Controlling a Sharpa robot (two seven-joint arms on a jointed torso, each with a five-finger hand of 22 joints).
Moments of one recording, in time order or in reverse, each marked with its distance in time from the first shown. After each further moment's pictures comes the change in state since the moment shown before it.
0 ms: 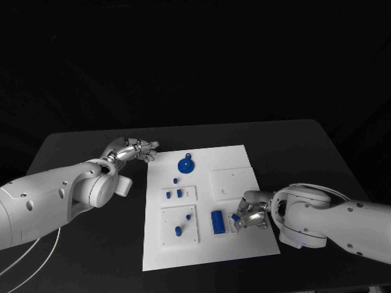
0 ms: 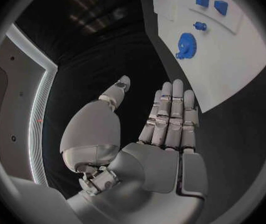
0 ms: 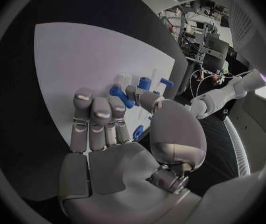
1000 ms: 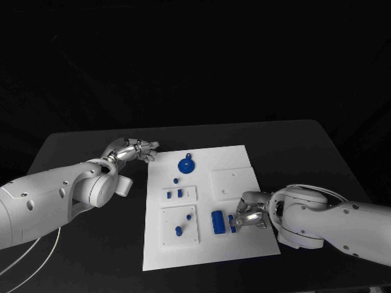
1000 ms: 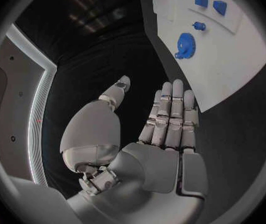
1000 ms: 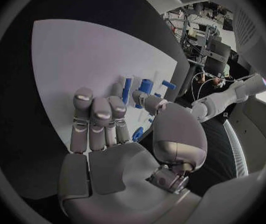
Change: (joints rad) left arm 0.000 -0.002 0.000 -0.001 0.000 0.001 -0.008; left_hand -0.004 0.004 0.000 0.000 0.000 0.000 0.000 0.000 -0.001 0.000 0.000 0.000 -0.001 0.000 0.000 -0.004 0.002 0.000 0.000 0.000 0.000 0.000; right arm -0.006 0.018 0.001 -0.015 -0.029 0.002 -0.006; right_hand -0.076 -0.058 0.011 0.100 -0.138 0.013 -0.006 -0.005 -0.024 -0.004 -0.004 0.000 -0.003 0.001 -0.007 0.000 0.000 0.000 0.007 -0.003 0.000 0.000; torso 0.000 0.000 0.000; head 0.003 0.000
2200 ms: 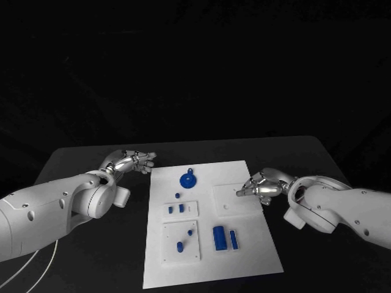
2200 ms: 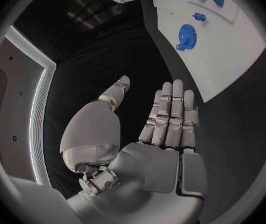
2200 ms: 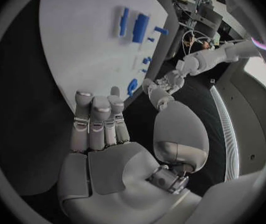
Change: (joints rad) left arm 0.001 0.003 0.000 -0.042 0.030 0.001 0.005; left_hand 0.000 0.000 -0.005 0.000 0.000 0.000 0.000 0.000 -0.001 0.000 0.000 0.000 0.000 0.000 0.000 -0.009 0.004 0.000 0.000 0.000 -0.002 0.002; right arm 0.086 -0.023 0.004 -0.220 0.342 -0.208 0.412; right_hand 0.026 0.005 -0.370 -0.183 0.143 -0.104 0.017 -0.052 0.000 -0.109 0.034 -0.033 -0.020 -0.056 0.024 -0.039 -0.003 -0.001 -0.070 -0.009 -0.053 0.001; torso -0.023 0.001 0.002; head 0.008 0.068
